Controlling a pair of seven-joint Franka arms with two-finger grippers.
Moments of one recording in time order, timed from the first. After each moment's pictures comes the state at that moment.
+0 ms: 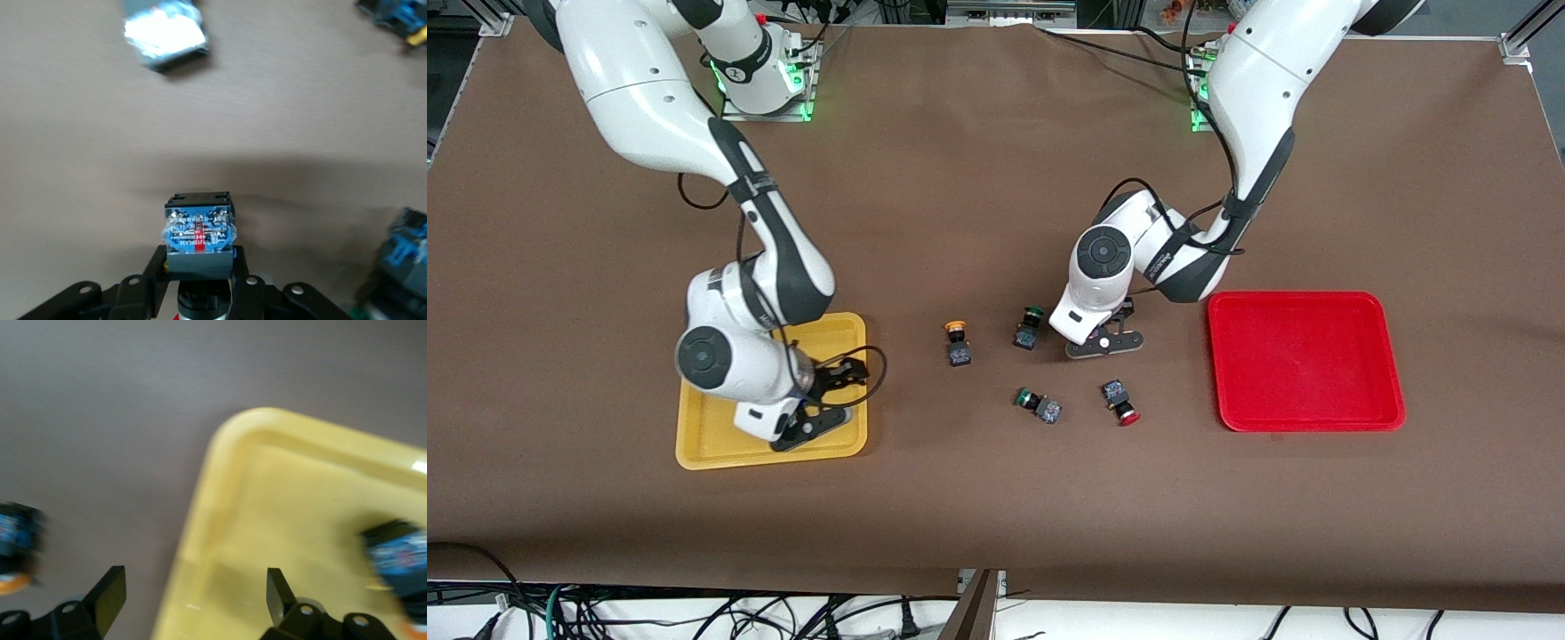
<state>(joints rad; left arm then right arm) -0.32 0.65 -0.27 -1.73 0.28 2.21 -0.87 0.24 0.82 0.16 -1.34 0.10 2.13 -0.06</state>
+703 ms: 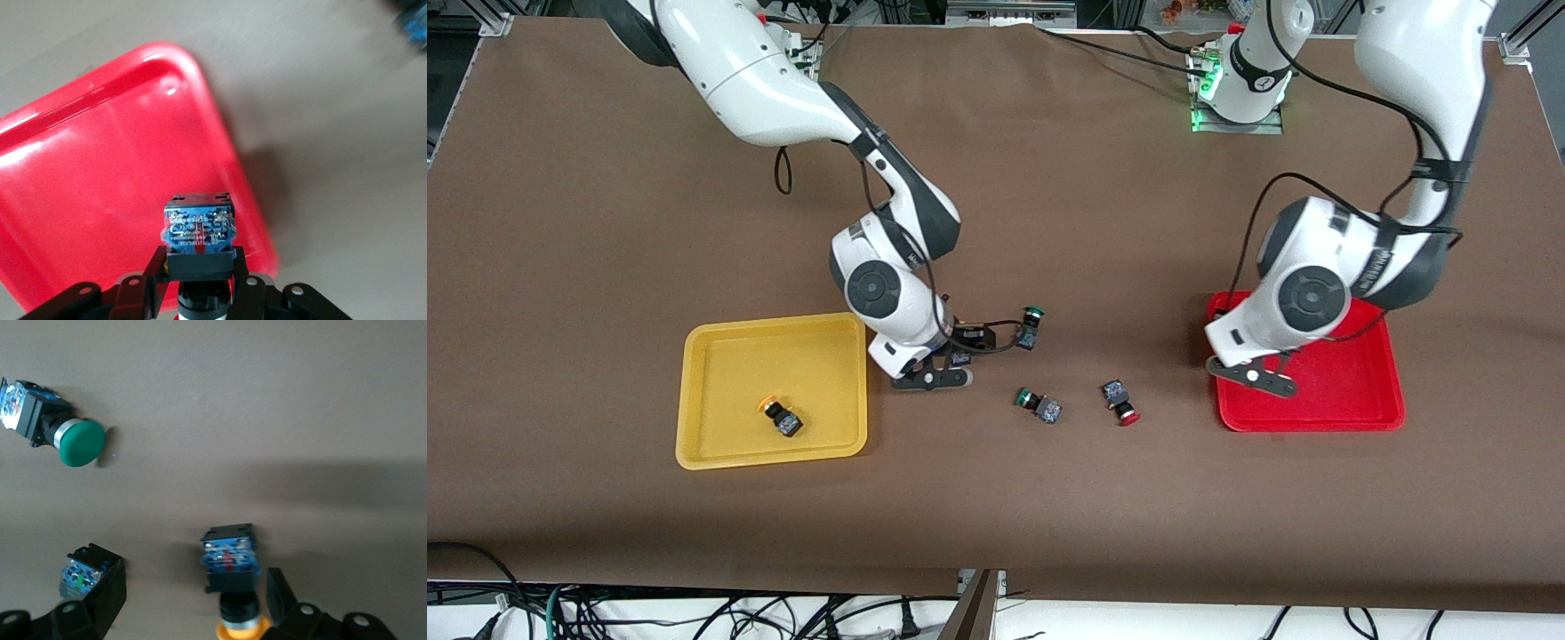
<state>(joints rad) 0.03 0.49 -0.26 -1.74 0.28 1.97 0.03 0.48 0.88 0.18 -1.35 0.09 2.32 0.53</state>
